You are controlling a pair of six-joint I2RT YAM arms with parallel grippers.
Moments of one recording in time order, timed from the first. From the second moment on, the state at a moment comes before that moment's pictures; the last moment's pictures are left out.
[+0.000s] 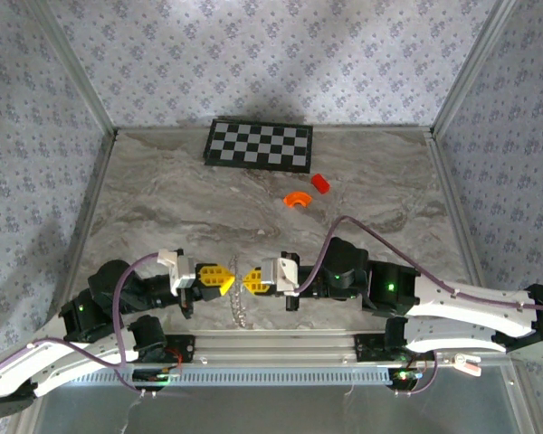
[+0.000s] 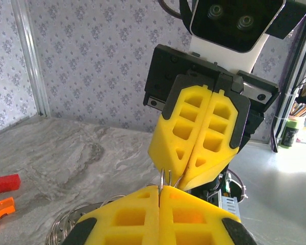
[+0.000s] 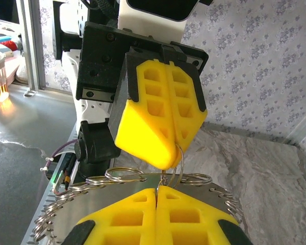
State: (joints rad) left arm -1.13 0.37 0.67 -0.29 0.24 -0.07; right arm 1.34 0.96 0.94 -0.16 -0.15 -0.31
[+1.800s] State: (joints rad) left arm -1.13 0.35 0.59 -0.04 0.32 -0.08; right arm 1.28 0.96 0.99 -0.13 -0.23 -0.06
